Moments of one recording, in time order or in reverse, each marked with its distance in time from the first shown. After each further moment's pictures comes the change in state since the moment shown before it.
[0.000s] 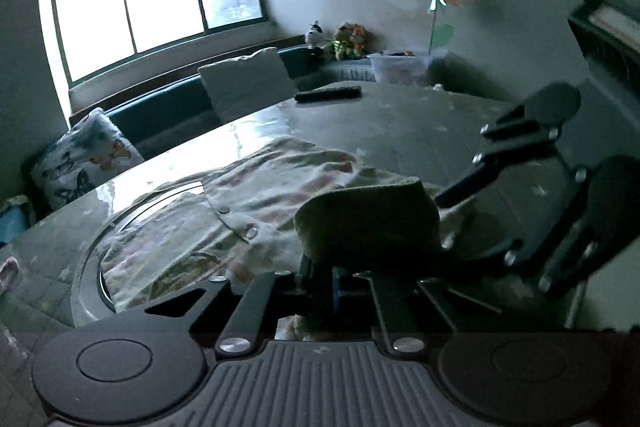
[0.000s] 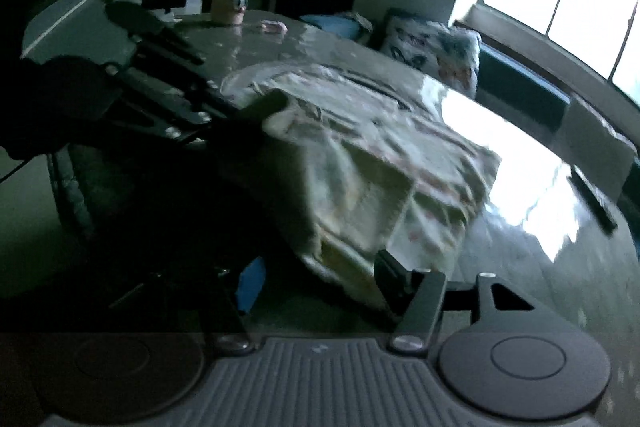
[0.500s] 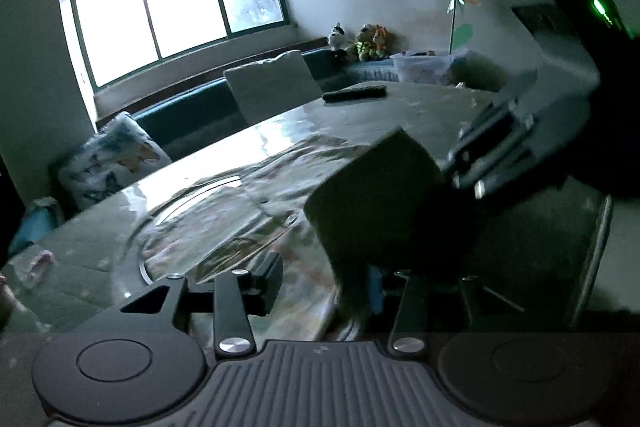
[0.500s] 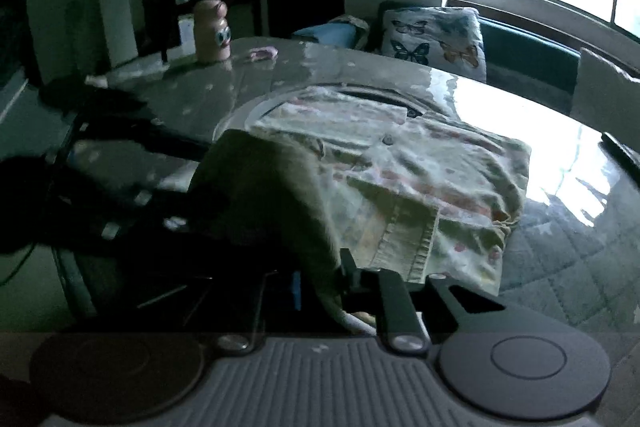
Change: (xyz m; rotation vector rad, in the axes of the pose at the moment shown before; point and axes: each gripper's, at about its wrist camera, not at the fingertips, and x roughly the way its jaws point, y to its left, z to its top) left arm -0.031 0.008 -0.019 0.028 -0.007 0.093; right arm 0.026 -0.029 0.029 0.231 -0.017 0.121
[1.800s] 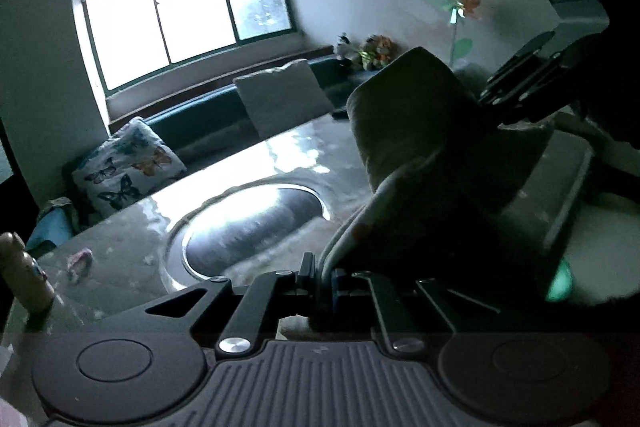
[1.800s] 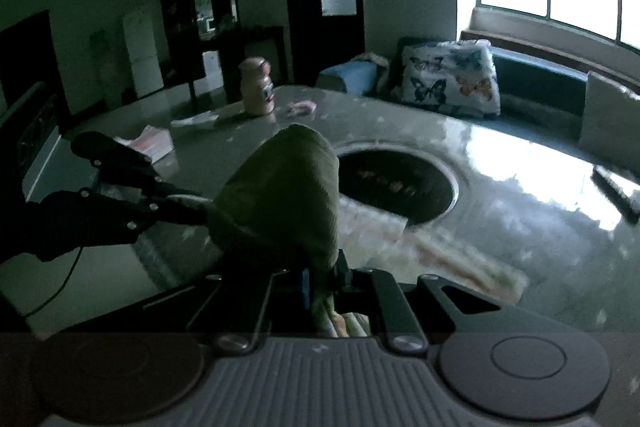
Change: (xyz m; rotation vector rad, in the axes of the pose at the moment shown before) left arm -0.075 0.025 0.020 -0.020 -0.015 0.003; right arm -0.106 0.029 0.035 -0.009 -0.092 0.056
